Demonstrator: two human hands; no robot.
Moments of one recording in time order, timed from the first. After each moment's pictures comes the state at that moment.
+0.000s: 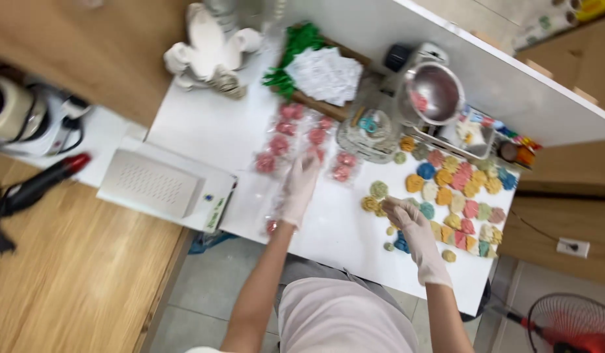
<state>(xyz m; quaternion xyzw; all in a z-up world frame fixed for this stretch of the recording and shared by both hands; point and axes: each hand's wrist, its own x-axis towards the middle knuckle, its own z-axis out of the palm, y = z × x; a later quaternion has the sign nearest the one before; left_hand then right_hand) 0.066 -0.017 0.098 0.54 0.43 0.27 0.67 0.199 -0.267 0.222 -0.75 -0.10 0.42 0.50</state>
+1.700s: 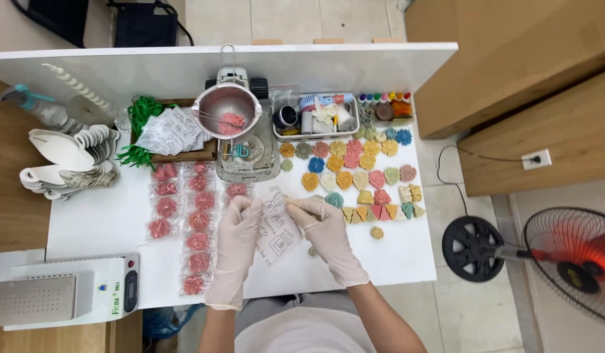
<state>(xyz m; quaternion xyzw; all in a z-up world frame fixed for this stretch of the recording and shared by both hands) 0.119 -0.151 0.314 0.57 0.33 0.15 0.74 0.215 -0.301 0.316 -0.70 -0.07 0.28 0.65</state>
